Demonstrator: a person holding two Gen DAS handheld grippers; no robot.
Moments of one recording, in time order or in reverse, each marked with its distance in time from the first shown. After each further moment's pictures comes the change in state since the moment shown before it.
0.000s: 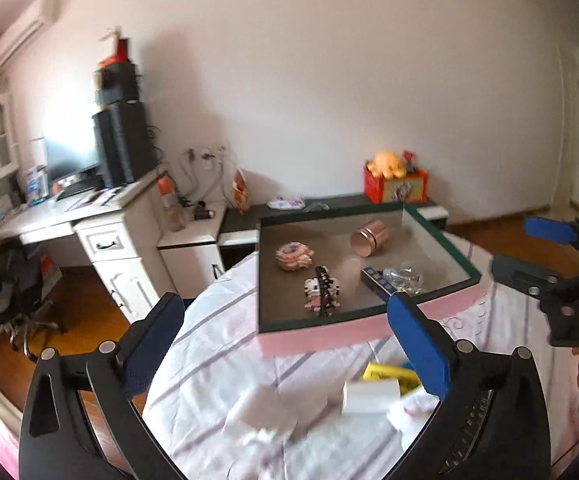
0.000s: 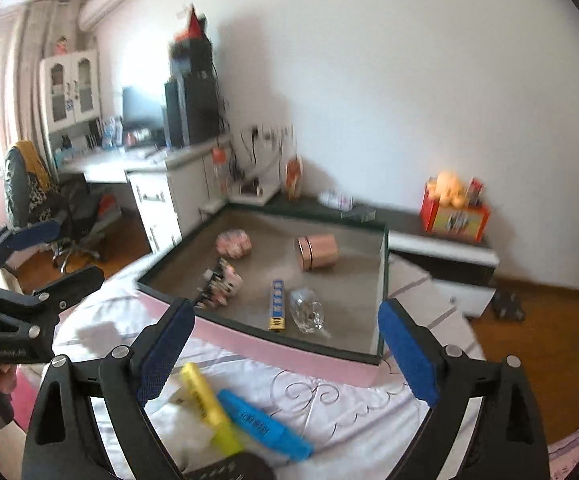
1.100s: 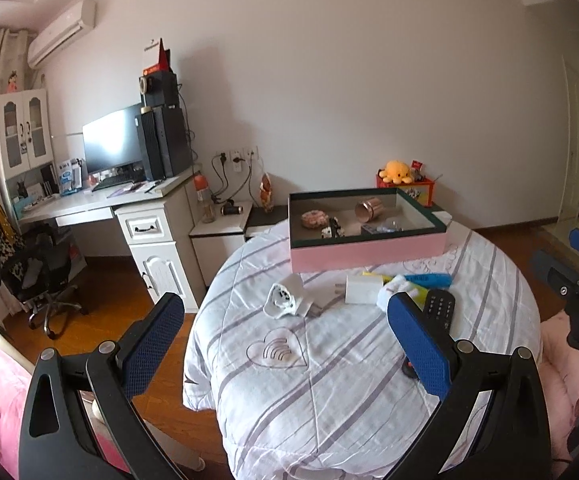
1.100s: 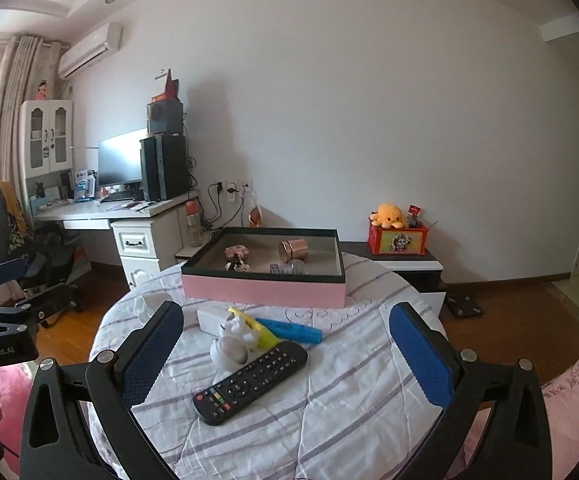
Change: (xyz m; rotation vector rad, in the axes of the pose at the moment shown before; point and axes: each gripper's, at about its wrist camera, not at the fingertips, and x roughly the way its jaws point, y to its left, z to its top) left arm -0.138 0.012 -0.088 -0.020 -0.031 0.060; right arm -0.125 0.063 -0.085 0.102 -0.152 -0.192
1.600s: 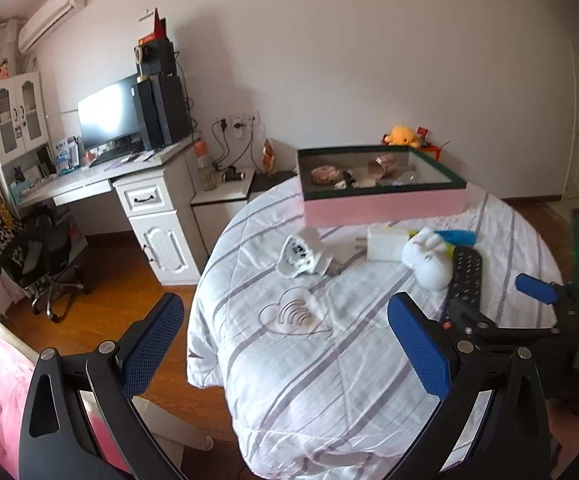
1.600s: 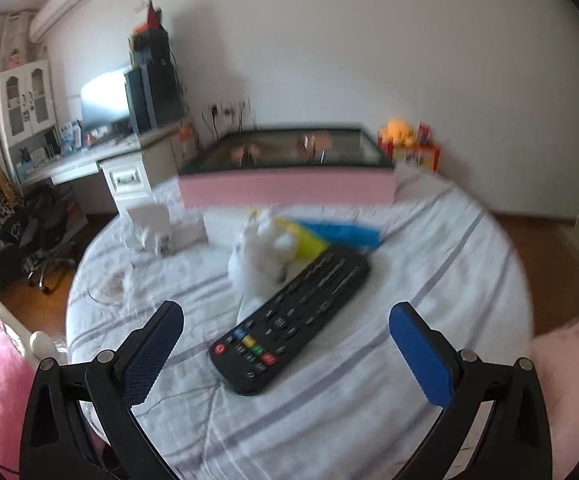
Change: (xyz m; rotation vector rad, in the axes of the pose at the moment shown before) left arm 0.036 0.016 -0.028 0.016 0.120 0.011; right arm 0.104 0.045 -0.070 0.072 0.321 -0.006
